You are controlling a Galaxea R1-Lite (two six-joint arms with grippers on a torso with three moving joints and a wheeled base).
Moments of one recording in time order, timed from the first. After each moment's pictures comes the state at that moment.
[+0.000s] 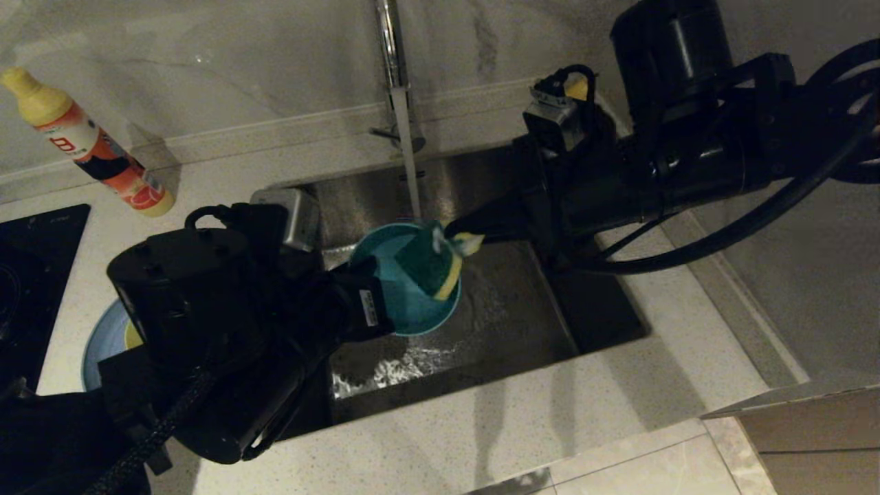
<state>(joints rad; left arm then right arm) -0.74 1.60 -0.67 -0.91 0.49 -0.09 0.68 1.85 -1.89 0.46 0.61 0.70</state>
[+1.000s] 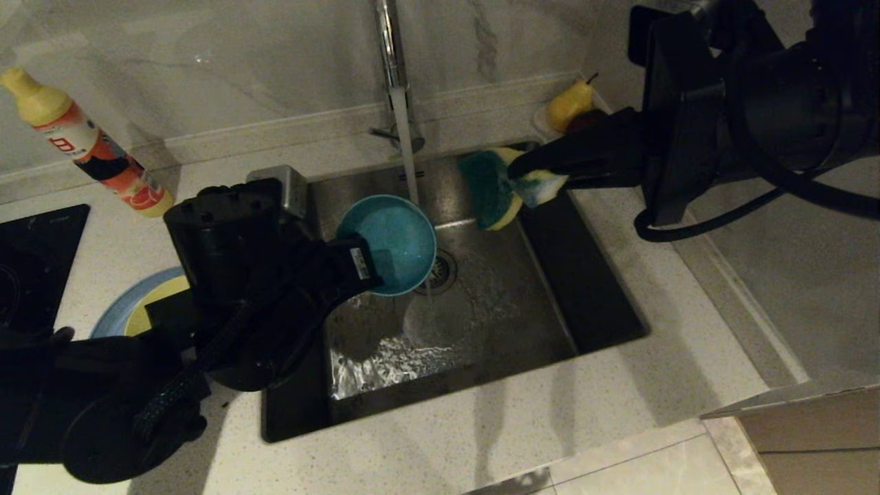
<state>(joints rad) -0.61 1.69 -0.81 -0.84 0.48 -0.20 0.66 1.64 -1.82 0.49 0.62 0.70</state>
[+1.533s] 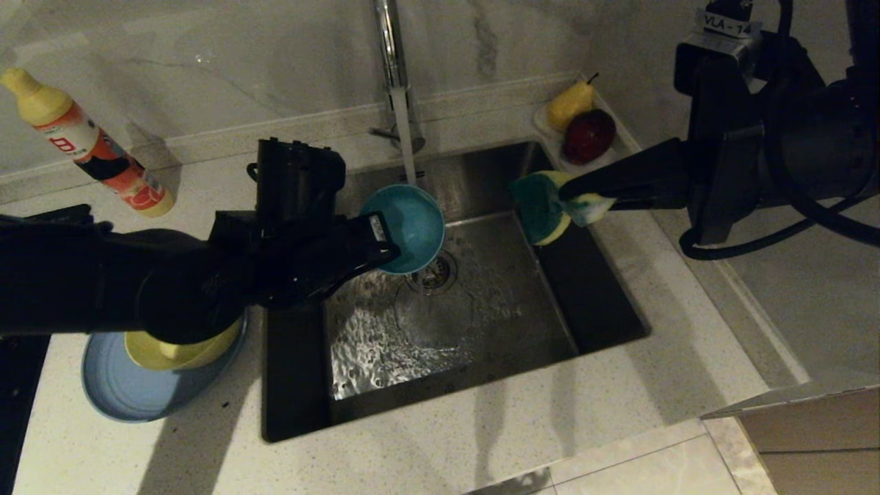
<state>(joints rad) -0.54 1.82 -1.24 -0.26 0.39 -0.46 0.56 1.56 -1.68 0.47 0.62 0.69</state>
